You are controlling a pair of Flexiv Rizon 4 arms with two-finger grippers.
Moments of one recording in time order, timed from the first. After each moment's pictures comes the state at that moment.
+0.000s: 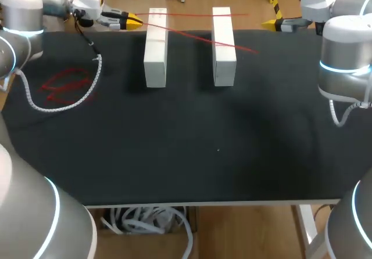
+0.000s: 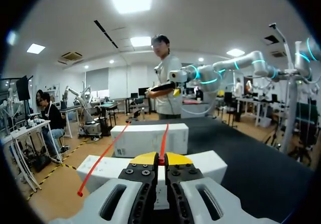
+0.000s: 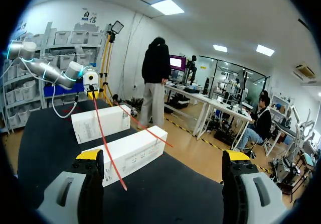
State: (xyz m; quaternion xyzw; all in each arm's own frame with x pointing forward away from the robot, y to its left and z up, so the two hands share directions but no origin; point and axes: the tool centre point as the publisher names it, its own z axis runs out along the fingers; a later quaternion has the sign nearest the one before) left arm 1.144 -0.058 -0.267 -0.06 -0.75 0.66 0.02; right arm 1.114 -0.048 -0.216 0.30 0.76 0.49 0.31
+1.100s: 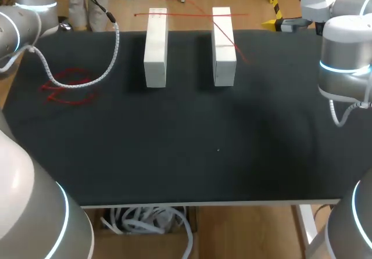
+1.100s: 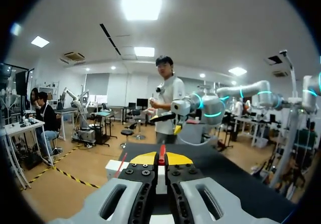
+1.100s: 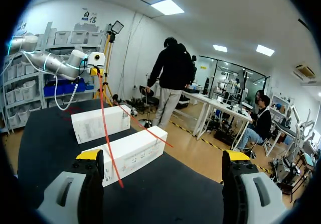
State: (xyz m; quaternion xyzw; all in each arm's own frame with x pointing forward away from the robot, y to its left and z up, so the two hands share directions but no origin) left arm 1.147 -0.113 -0.158 -0.02 -0.71 0.70 0.06; right arm 1.114 -0.048 -0.216 0.30 0.76 0.49 0.31
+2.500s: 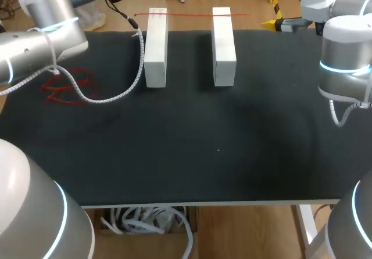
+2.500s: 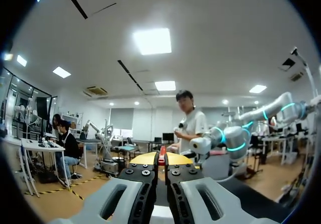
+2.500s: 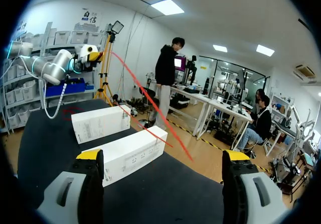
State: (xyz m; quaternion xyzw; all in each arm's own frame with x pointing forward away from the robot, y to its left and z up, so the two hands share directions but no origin) left arm 1.135 -0.151 -0.090 0.06 -0.60 0.80 -0.05; right arm 1.114 -0.048 -0.216 0.30 0.76 0.49 0.31
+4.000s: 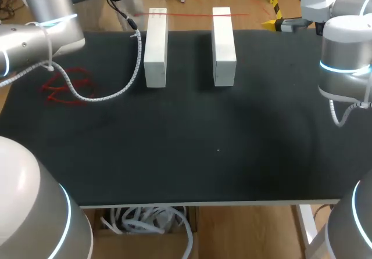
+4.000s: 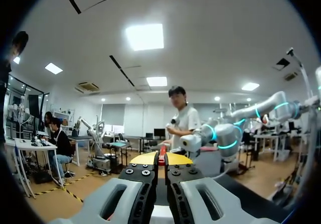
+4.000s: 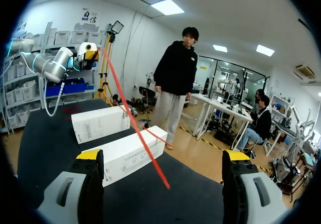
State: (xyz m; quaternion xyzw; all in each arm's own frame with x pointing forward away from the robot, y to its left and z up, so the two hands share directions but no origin) left arm 1.115 -0.163 -0.088 0.02 -0.62 0.78 -0.02; right arm 1.114 -0.048 -0.216 0.30 0.76 0.49 0.31
